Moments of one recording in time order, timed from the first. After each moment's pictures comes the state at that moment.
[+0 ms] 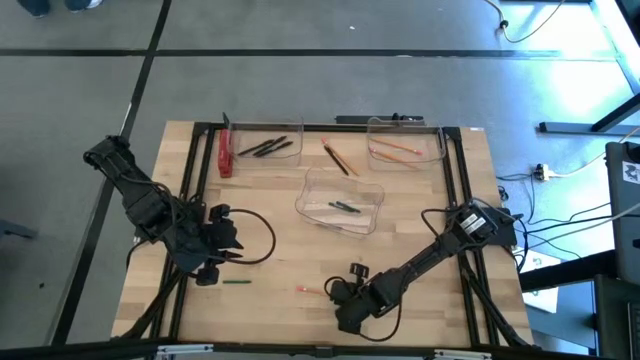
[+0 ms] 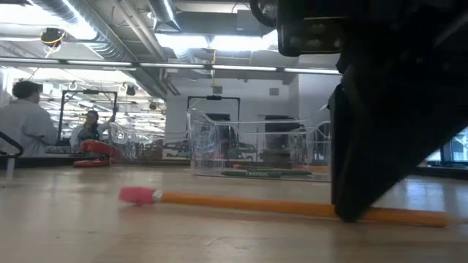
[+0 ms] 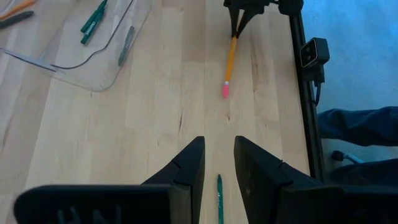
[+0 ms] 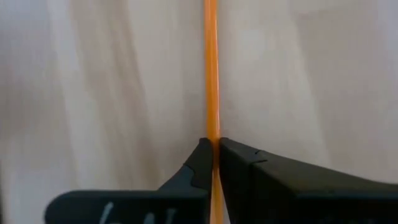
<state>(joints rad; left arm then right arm) -0.74 1.15 1.26 -1.09 -0.39 -0.70 0.61 2.12 1.46 -0.56 0.27 0.81</state>
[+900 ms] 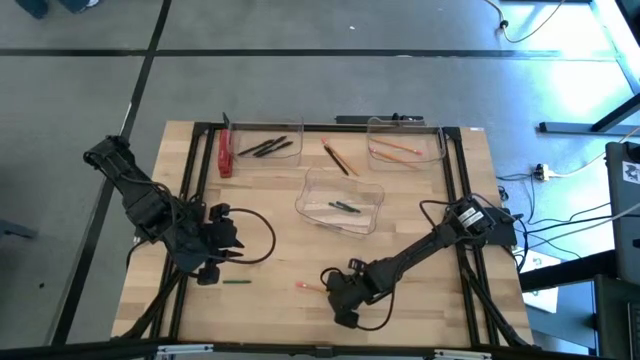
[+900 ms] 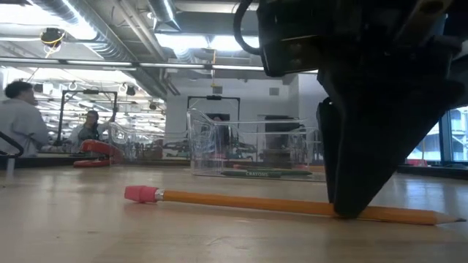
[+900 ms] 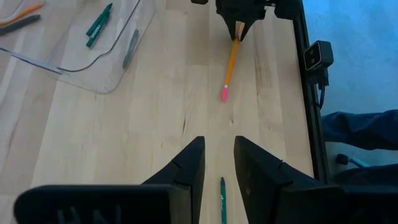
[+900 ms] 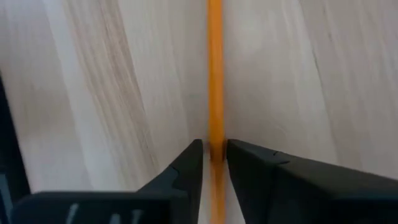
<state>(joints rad) -0.74 1.15 1.26 -1.09 -0.40 -0.70 0.54 2.11 1.45 -0.58 0.08 0.81</state>
